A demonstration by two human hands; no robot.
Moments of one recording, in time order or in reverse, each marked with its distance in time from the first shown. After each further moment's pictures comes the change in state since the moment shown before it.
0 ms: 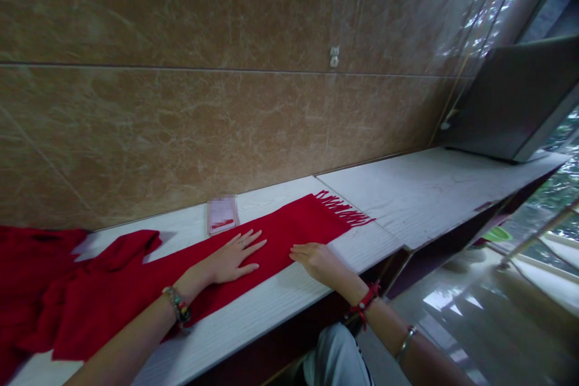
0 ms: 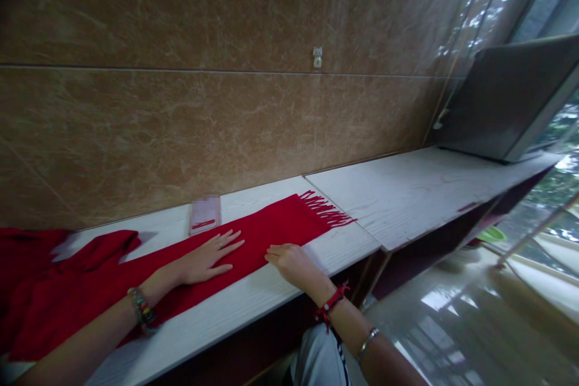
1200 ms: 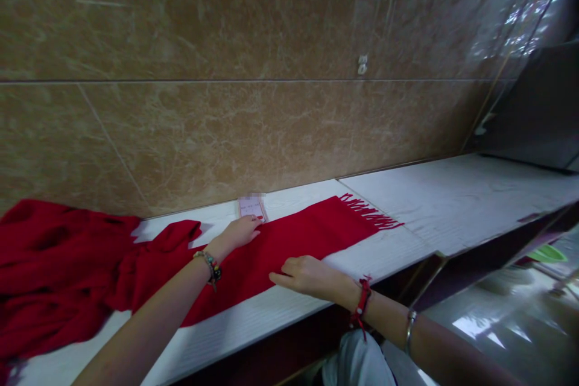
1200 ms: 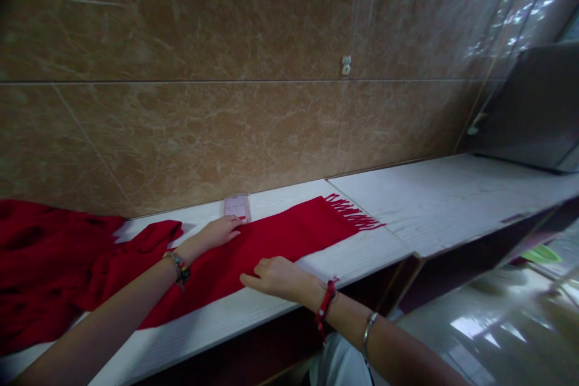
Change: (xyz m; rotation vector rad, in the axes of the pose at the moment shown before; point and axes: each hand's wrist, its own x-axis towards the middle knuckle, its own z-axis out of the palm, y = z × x) left_hand -0.014 -0.051 -0.022 0.122 0.143 -0.268; right_hand 0.056 -0.078 -0.021 -0.147 -0.129 -0.405
